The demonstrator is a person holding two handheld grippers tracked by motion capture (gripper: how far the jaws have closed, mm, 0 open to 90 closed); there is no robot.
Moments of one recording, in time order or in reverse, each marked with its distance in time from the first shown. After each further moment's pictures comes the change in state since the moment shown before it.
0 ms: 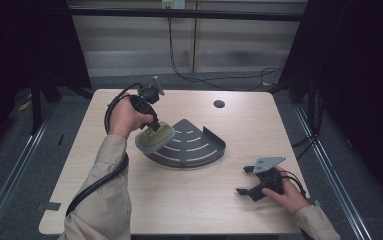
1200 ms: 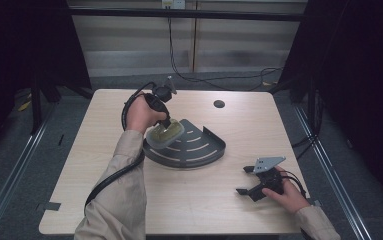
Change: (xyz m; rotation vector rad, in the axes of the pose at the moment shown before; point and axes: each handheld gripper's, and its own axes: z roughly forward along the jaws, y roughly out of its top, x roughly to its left) left arm -0.008 0.030 0.026 -0.006 0.019 0.030; right arm 0.000 0.000 0.000 0.000 0.000 0.000
